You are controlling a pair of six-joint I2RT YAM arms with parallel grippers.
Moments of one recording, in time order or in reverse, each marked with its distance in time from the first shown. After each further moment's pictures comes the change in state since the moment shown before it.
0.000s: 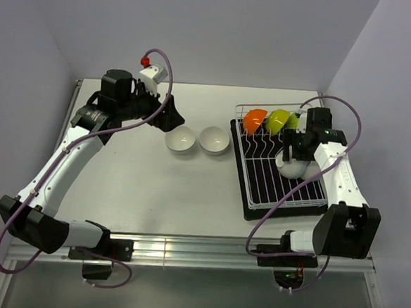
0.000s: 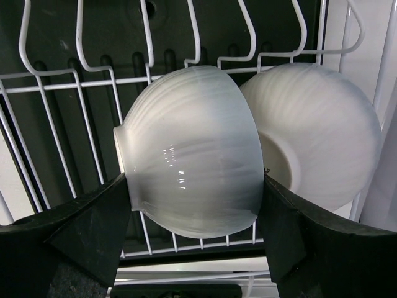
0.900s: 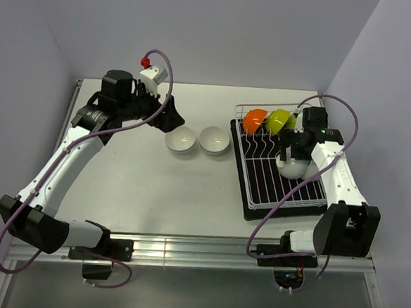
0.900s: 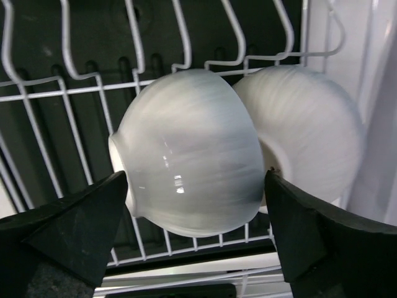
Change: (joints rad) left arm 0.000 0.000 -0.007 0.001 0.001 0.001; right arm 0.040 0.008 0.000 0.008 0.069 0.019
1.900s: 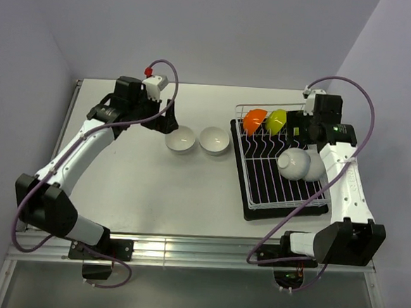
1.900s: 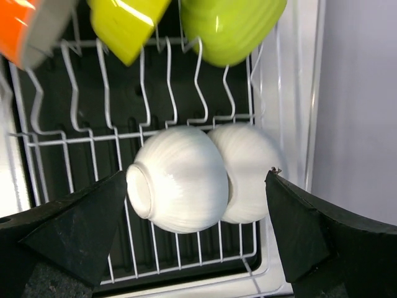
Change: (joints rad) left arm 0.041 0.096 -0.078 0.010 -0.124 0.002; right arm 0.002 -0.056 0.157 0.020 0.035 -0.053
